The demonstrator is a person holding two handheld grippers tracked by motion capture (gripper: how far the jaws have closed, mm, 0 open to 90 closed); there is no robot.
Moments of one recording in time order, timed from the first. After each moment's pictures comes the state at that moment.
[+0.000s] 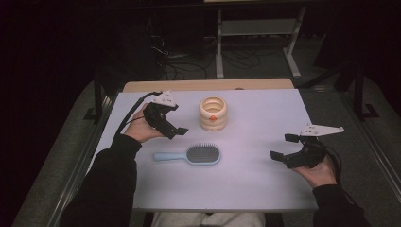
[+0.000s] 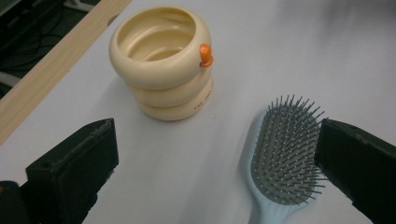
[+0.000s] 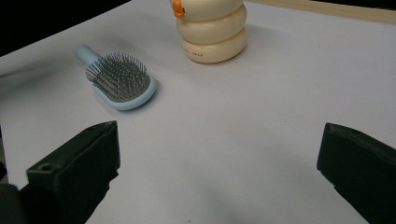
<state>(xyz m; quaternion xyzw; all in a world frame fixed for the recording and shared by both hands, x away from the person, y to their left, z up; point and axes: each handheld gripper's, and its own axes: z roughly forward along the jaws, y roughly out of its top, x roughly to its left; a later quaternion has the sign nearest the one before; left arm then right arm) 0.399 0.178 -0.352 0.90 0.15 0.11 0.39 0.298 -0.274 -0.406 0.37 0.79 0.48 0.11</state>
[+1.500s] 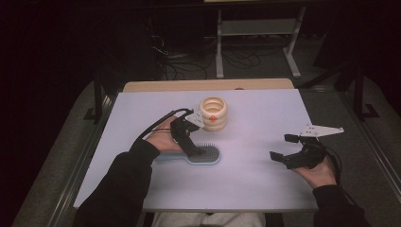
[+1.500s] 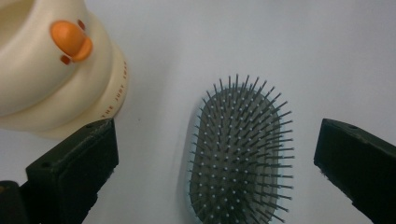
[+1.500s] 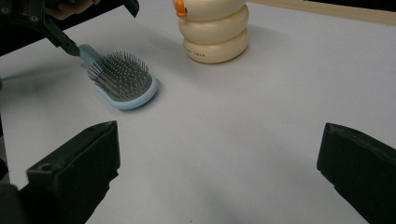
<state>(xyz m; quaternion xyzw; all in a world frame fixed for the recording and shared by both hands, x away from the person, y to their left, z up) 0.385 0.111 -0.394 0.95 0.06 0.05 0.31 0.296 -0.274 -0.407 0.37 0.79 0.48 0.11</state>
